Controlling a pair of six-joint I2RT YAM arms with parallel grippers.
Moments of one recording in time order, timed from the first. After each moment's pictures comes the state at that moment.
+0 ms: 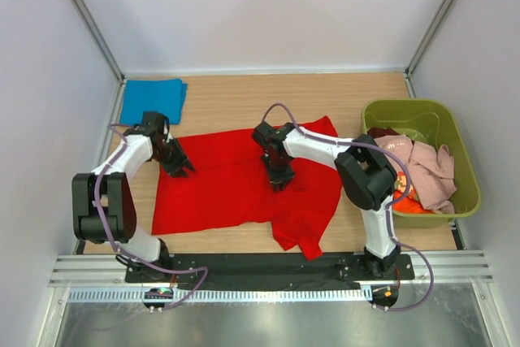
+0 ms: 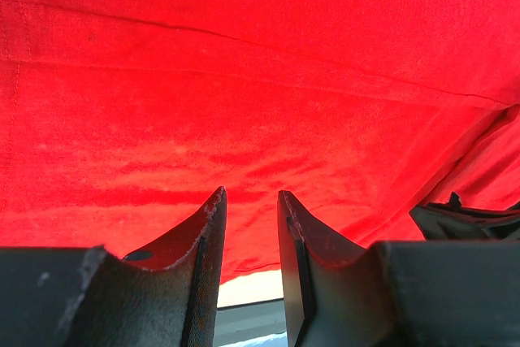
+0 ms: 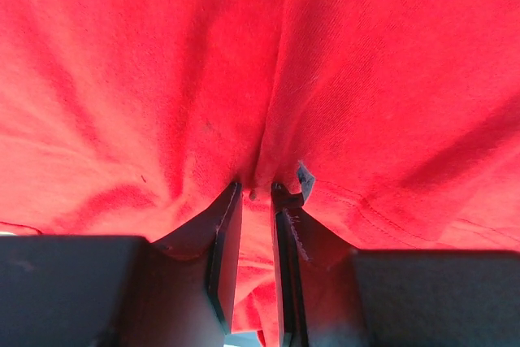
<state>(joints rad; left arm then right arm) 0.01 1.55 1.00 -0.72 0.27 -0.58 0.77 2.02 1.46 -0.88 -0.02 0.47</state>
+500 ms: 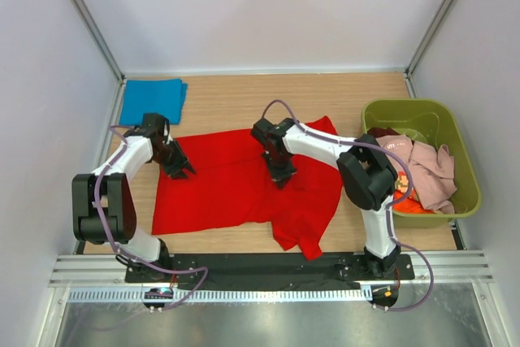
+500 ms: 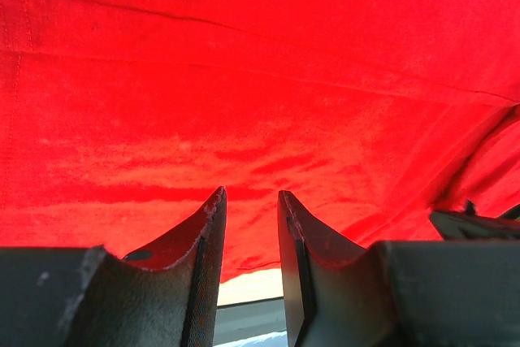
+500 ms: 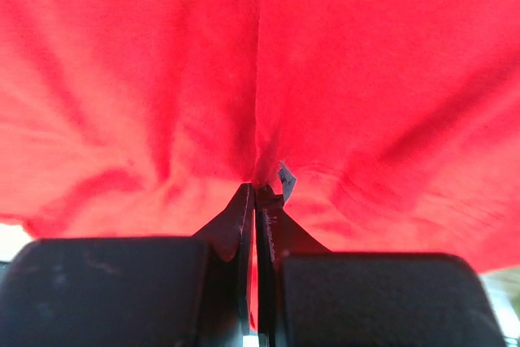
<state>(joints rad) 0.01 1.54 0.98 -0.72 0.27 -0.58 0.77 2.02 1.49 -0.95 0.01 0.45</state>
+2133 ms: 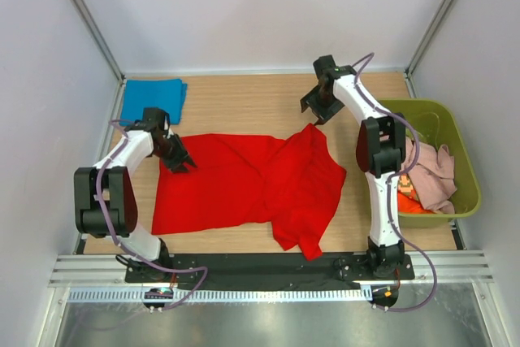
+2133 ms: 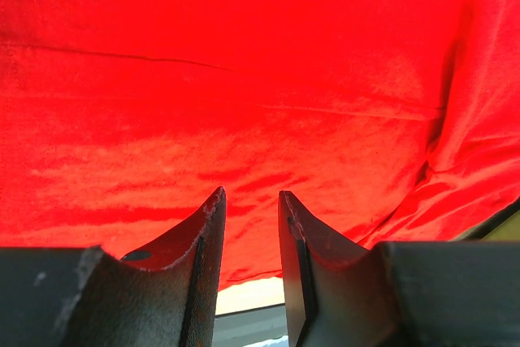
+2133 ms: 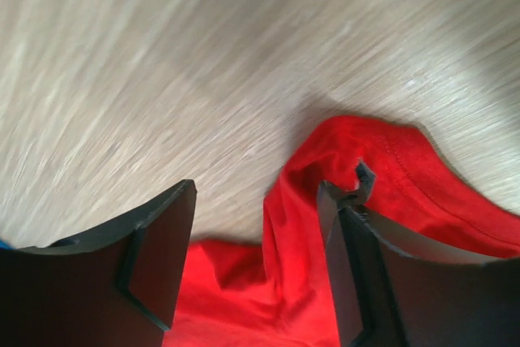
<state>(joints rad) 0.01 1.59 1.04 -0.71 0.28 -0.58 0.24 2.27 2.06 -0.98 0.05 1.05</state>
